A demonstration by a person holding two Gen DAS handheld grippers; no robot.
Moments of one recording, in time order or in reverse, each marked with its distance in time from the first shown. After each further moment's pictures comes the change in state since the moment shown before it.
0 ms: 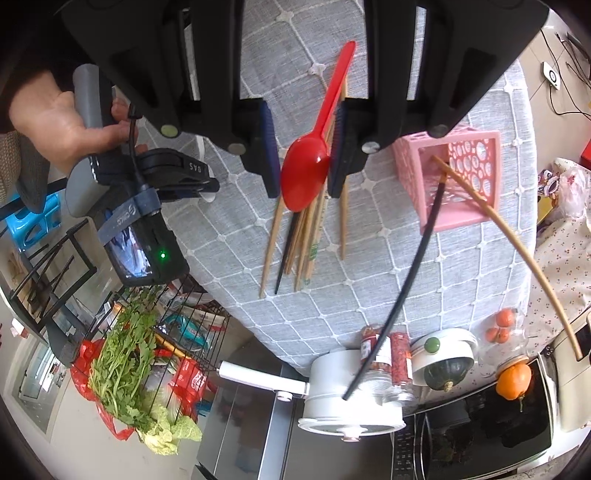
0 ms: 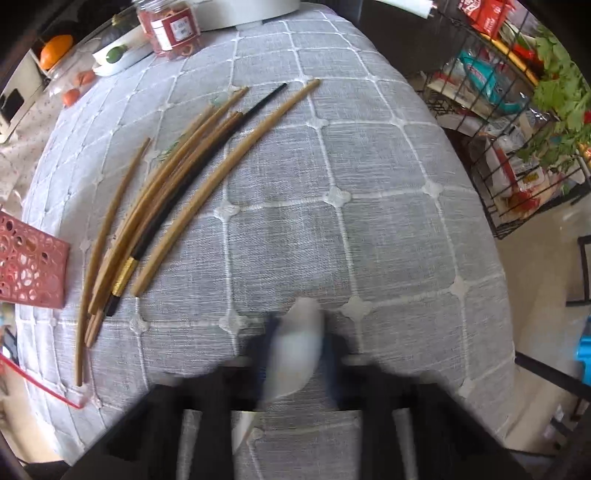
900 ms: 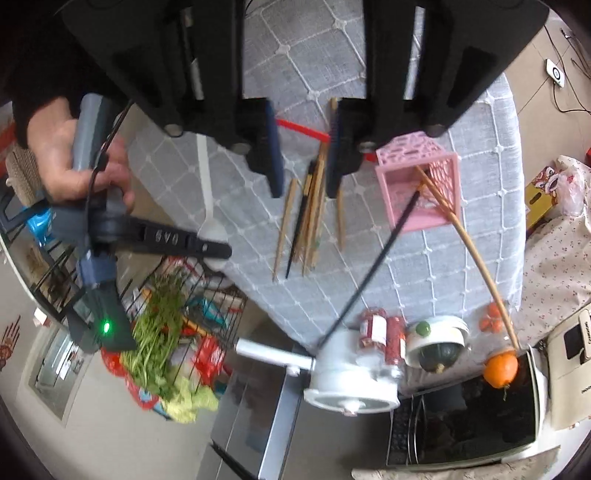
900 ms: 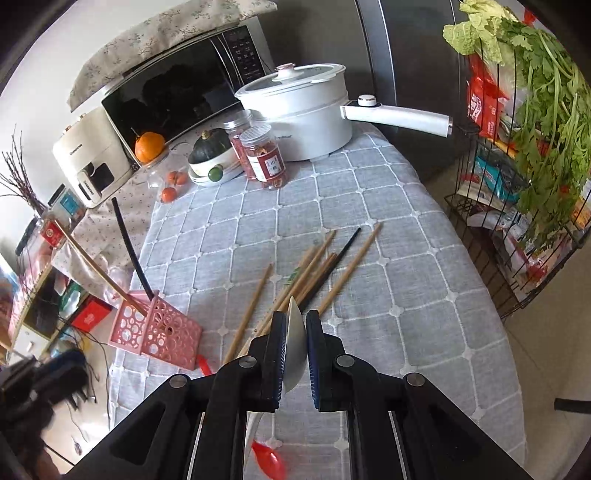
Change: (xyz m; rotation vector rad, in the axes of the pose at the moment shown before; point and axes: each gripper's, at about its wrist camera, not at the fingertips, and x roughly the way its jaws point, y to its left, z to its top) left arm -0.043 0.018 -0.011 0.002 -0.020 -0.065; right arm -0.125 0.019 -0.003 0.004 -0.395 0.245
